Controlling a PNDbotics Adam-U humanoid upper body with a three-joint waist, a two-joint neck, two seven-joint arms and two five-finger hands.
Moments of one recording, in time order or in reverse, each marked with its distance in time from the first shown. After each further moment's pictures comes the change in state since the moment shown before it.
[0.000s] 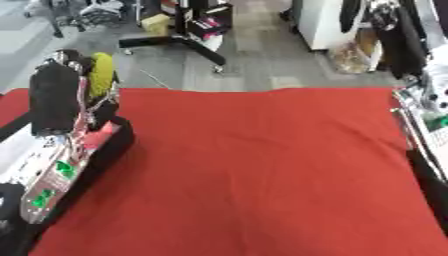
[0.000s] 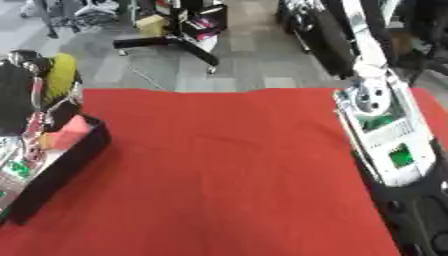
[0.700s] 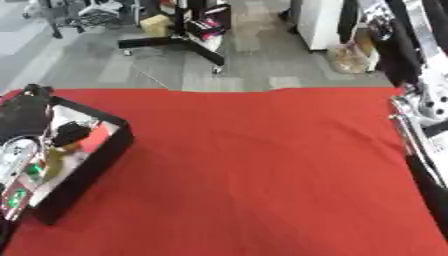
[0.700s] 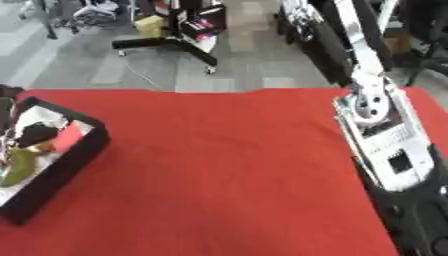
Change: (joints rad) left arm 0.124 0.062 0.124 -0.170 -0.041 0.116 -0.329; right arm 0.026 0.000 -0.006 0.010 0.006 -0.004 0.005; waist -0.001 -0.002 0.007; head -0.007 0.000
